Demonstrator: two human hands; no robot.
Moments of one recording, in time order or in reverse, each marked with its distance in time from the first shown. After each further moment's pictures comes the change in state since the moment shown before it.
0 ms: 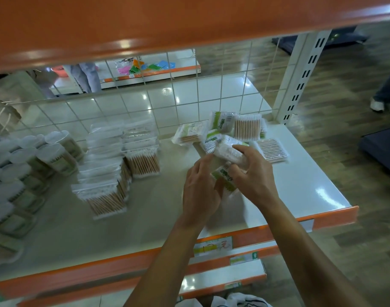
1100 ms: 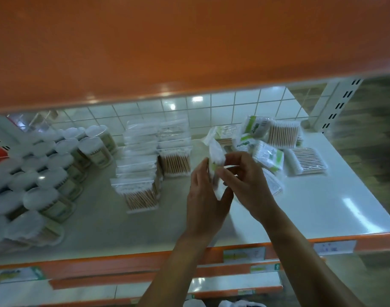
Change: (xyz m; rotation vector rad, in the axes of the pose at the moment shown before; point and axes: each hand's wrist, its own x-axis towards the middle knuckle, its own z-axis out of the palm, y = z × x) left_hand -0.018 -0.032 -0.040 -0.134 0.154 -0.086; right_hand -0.009 -0.053 0.051 0.616 -0.267 0.036
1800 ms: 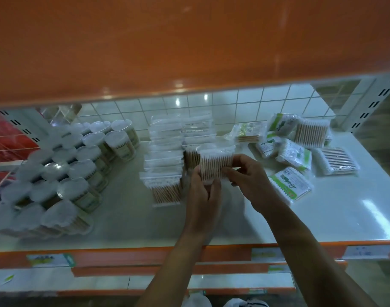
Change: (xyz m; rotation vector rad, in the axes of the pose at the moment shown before) left_hand -0.003 -0.032 -0.044 -0.294 0.011 -0.329; right_hand 0.021 0.022 0.044 -0.009 -0.047 0.219
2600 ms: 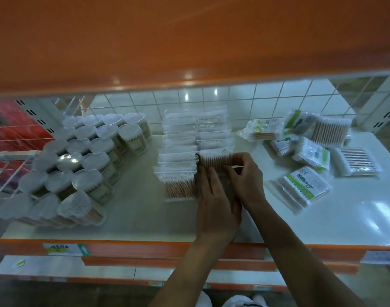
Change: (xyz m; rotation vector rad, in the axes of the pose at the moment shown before) left_hand -0.019 -0.004 -0.002 0.537 -0.045 0.119; right_hand 0.003 0.015 0.042 -0.290 0.190 -0.085
